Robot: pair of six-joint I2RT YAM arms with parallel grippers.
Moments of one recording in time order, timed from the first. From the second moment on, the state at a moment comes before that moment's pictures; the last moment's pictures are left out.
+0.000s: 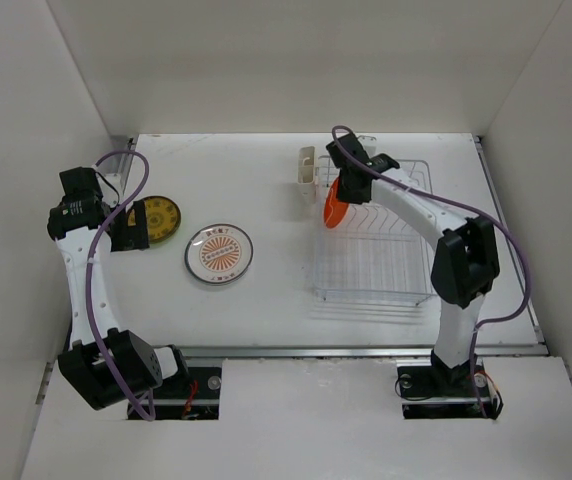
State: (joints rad) left arm 0.36 1.24 1.30 -1.10 -0.02 0.22; right arm 0.52 1.93 1.72 -0.78 0.42 0.59
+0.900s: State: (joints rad) left arm 0.31 1.32 1.35 -1.21 0.65 0.35; right arm 0.67 1.83 1.70 -0.44 -0.07 0.50
